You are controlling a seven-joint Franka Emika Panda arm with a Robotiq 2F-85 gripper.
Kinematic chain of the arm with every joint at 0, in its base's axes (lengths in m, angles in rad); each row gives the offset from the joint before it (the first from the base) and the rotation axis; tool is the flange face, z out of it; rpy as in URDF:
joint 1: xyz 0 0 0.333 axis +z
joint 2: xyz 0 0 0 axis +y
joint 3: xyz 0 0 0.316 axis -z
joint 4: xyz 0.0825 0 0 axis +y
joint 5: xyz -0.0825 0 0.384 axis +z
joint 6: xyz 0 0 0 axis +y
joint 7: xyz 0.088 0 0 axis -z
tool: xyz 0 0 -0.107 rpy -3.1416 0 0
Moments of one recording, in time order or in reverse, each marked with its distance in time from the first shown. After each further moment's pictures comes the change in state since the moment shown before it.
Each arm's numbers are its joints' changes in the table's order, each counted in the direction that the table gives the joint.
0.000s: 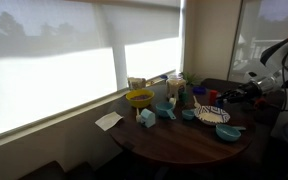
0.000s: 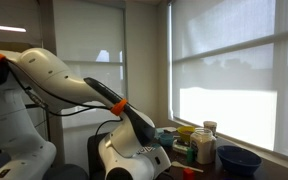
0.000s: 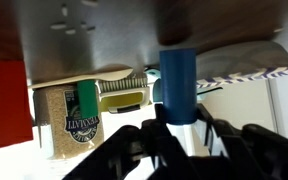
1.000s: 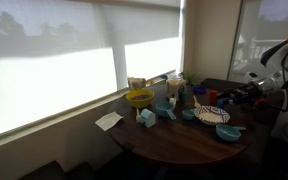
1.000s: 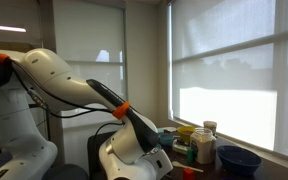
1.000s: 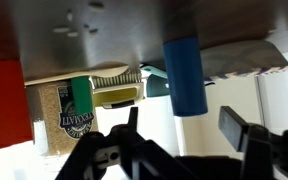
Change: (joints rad) arm -0.050 0.042 0.000 -0.021 -0.020 0.103 -0.040
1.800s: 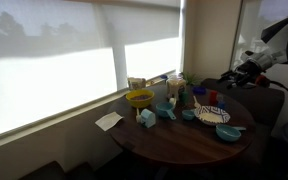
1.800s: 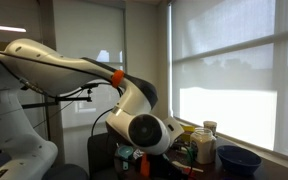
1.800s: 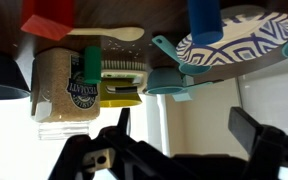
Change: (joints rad) arm -0.011 -0.105 -0.052 -0.176 -0.354 -0.051 0.304
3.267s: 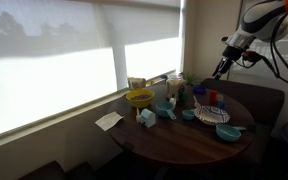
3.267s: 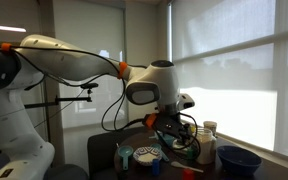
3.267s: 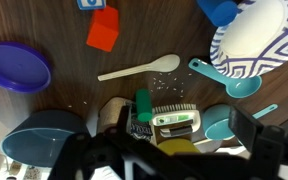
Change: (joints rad) arm 0.134 0.057 -0.091 -0.264 -0.683 -0.135 0.990
